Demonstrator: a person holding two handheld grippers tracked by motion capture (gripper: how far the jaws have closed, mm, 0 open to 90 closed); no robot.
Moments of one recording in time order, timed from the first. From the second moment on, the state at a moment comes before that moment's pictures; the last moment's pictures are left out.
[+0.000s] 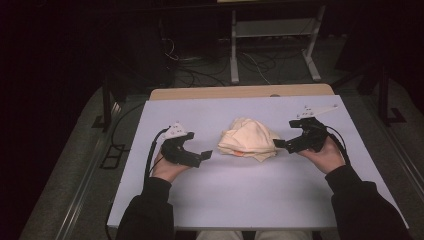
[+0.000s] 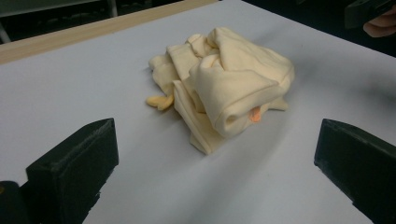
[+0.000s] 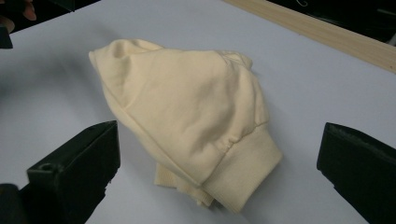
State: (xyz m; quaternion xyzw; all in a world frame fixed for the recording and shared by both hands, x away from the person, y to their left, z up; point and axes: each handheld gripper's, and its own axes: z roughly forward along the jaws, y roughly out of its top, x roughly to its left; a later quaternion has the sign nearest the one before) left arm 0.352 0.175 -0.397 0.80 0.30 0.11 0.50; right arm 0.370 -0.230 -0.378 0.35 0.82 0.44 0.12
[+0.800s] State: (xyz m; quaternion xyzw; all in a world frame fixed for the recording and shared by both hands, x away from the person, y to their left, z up) left arm 0.371 0.154 -0.414 0.80 0.30 0.09 0.51; right arm 0.396 -0.206 -0.403 0.35 0.82 0.44 0.08
